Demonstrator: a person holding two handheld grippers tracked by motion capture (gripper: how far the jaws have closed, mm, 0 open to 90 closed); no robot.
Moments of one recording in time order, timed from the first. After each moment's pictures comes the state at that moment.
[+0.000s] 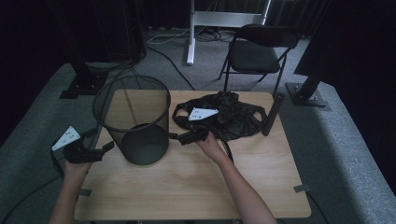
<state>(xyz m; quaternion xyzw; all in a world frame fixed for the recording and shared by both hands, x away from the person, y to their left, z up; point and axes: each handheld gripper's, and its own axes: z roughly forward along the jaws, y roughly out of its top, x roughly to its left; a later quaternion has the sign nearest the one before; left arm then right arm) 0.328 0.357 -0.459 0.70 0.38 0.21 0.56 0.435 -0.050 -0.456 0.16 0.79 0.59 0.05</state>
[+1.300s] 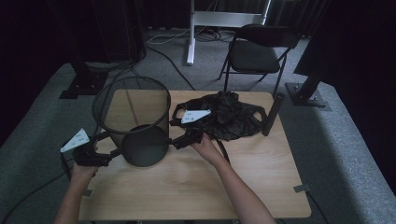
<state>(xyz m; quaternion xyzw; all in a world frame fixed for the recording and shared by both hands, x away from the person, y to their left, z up) 0.323 0.337 -0.463 0.72 0.34 0.18 0.58 0.423 -0.034 -0.452 0.13 0.81 0.57 0.02</state>
